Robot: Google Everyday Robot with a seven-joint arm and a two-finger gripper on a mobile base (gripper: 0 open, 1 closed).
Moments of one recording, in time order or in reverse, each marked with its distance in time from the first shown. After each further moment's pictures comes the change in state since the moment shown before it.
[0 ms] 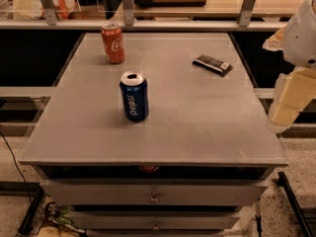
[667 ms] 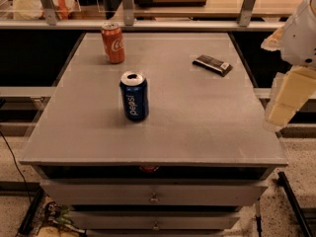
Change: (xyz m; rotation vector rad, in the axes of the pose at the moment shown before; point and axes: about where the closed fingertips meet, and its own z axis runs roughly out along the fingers) arm -0.005 -0.001 0.001 -0.002 -0.015 0.014
